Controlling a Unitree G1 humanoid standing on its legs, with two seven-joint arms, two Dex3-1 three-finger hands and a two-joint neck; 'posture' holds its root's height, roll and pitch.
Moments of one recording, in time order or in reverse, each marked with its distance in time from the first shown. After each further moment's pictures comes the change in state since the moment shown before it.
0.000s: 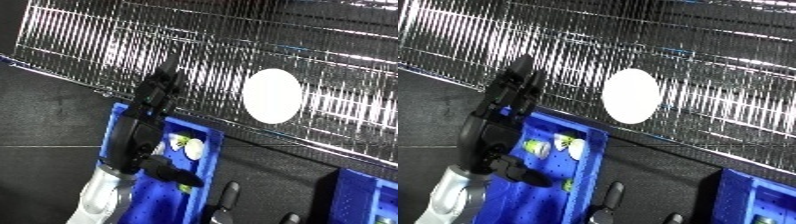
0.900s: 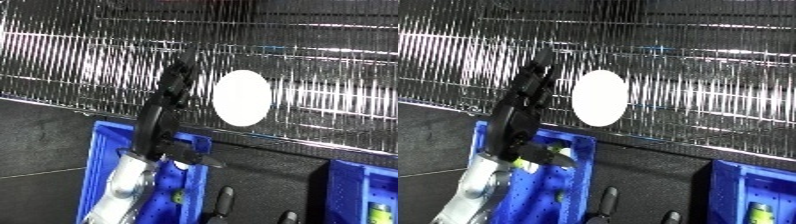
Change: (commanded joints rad) left arm -0.171 -0.066 -0.060 0.208 0.090 0.034 0.067; right arm -0.045 0.002 0.044 -0.042 -0.031 0.014 -0.023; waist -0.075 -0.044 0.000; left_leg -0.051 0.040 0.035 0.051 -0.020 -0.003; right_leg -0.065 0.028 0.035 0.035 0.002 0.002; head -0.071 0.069
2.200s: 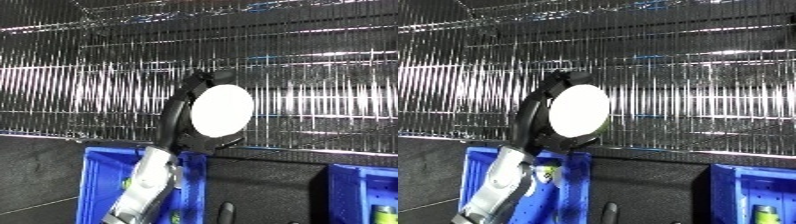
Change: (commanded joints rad) left arm -0.196 -0.050 -0.023 0.288 0.001 0.006 0.000; right arm -0.001 0.019 0.046 -0.065 0.011 -0.008 -0.029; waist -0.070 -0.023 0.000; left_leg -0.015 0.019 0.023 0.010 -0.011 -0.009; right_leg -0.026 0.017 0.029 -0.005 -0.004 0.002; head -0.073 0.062
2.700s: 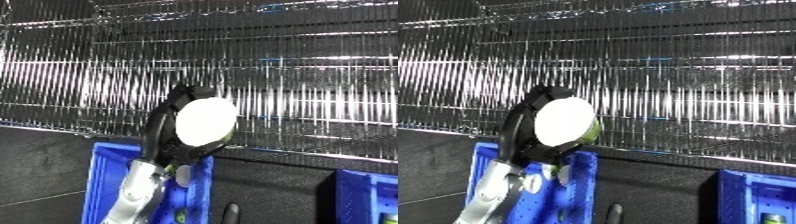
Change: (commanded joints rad) left arm 0.169 0.029 0.093 -0.124 -0.136 -0.040 -0.030; right arm 0.041 0.007 -0.037 0.025 0.007 -0.023 -0.006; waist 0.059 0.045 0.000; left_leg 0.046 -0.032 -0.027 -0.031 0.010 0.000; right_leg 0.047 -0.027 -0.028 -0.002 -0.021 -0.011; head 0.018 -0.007
